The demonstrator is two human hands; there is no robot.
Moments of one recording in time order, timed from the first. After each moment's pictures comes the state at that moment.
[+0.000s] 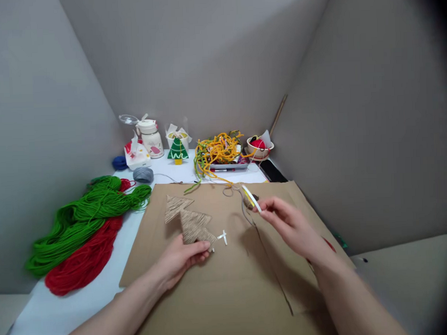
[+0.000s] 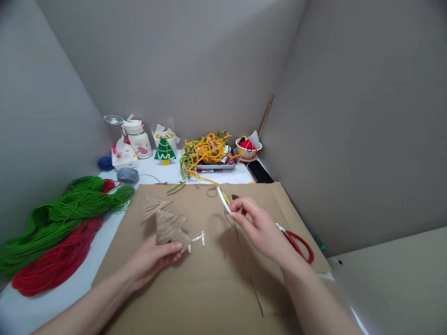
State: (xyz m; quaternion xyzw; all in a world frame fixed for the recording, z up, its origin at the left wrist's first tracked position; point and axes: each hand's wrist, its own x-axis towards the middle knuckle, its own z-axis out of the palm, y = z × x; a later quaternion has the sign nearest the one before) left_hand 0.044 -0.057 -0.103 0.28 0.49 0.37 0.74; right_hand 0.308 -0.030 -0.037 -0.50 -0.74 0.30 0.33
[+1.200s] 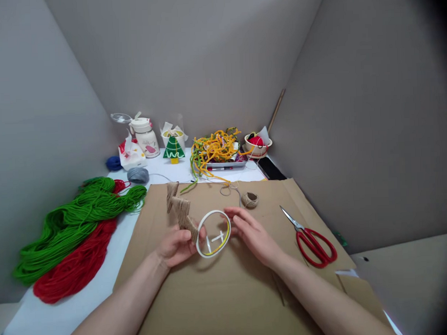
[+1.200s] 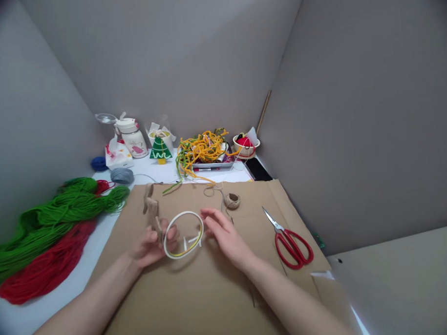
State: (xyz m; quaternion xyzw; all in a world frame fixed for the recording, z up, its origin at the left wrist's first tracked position) left_hand 0.038 -0.021 -0.121 0.26 0.23 0.41 0.84; right_hand 0.257 -0.029 -0.099 -0.43 -0.51 0.61 0.43
